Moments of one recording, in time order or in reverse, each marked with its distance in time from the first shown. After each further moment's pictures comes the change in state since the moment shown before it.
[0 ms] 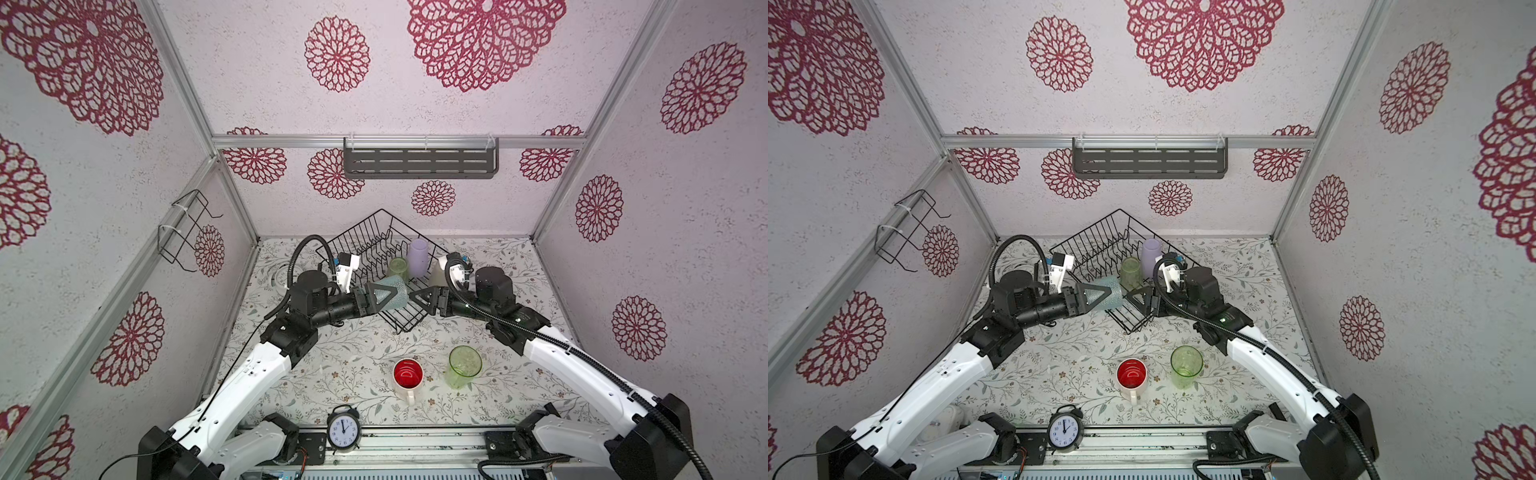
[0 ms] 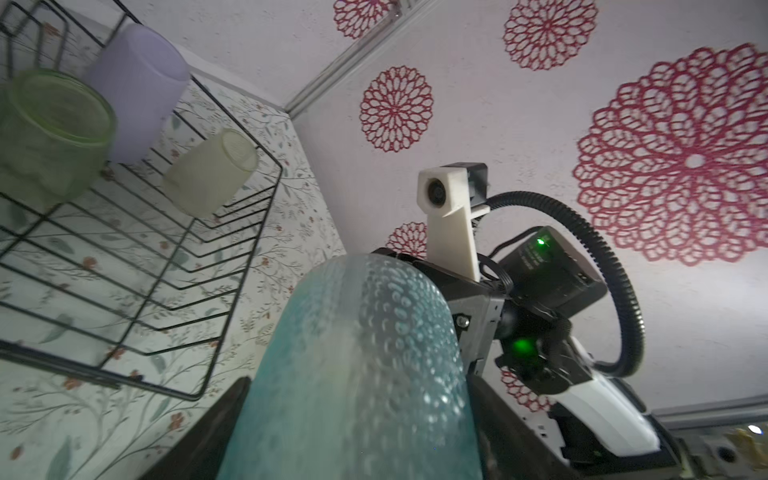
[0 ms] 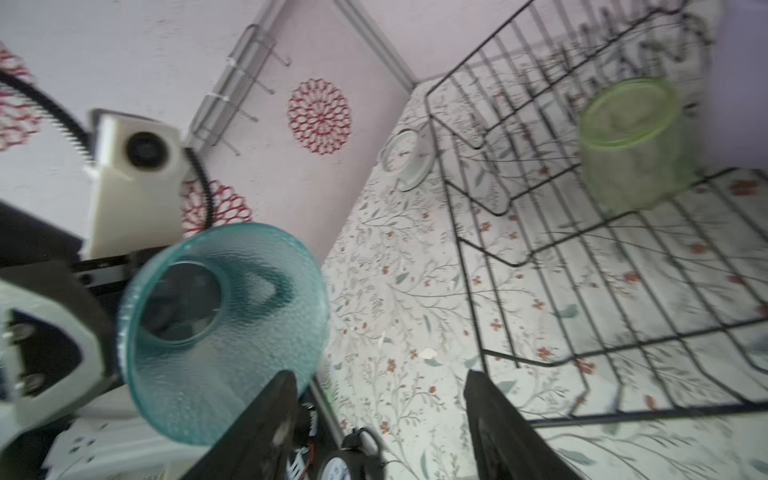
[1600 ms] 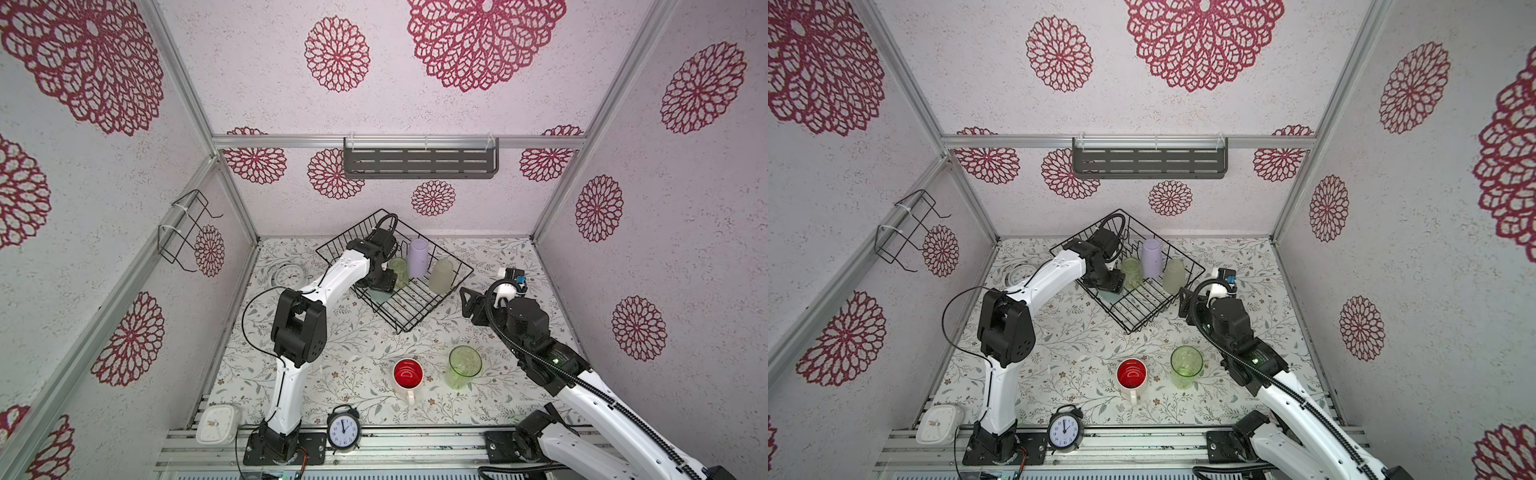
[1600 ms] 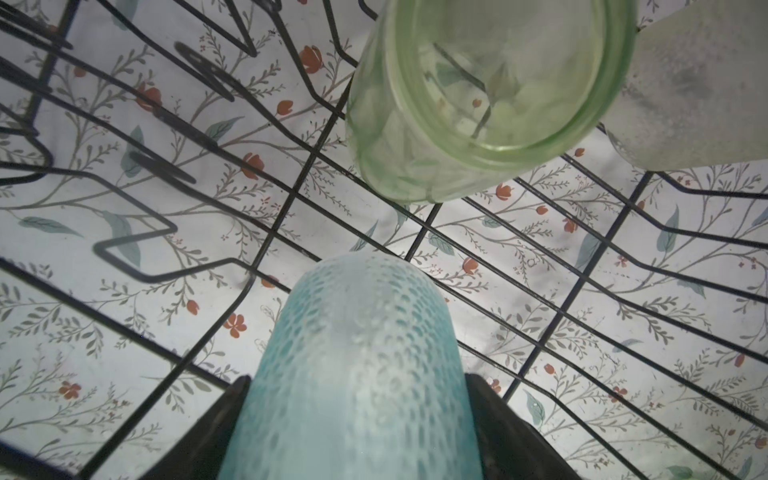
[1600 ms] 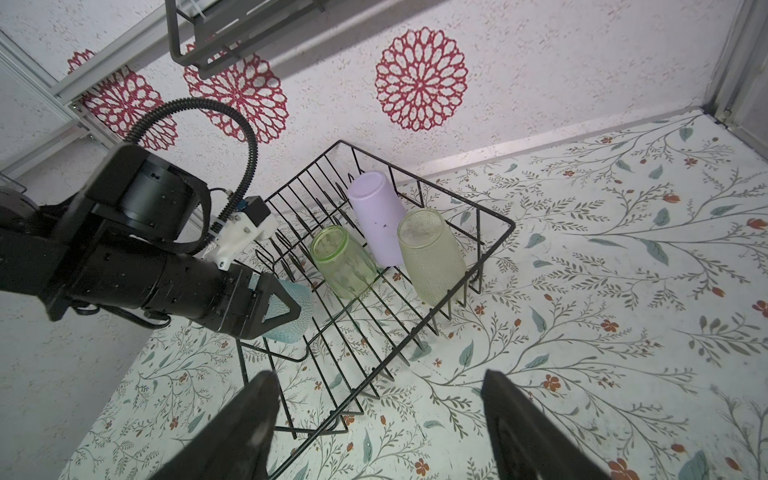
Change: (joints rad) left arm -0.012 1.083 1.024 -0.916 -0.568 0.580; right arm -0.005 -0.348 -0.206 -0.075 0.671 -0.123
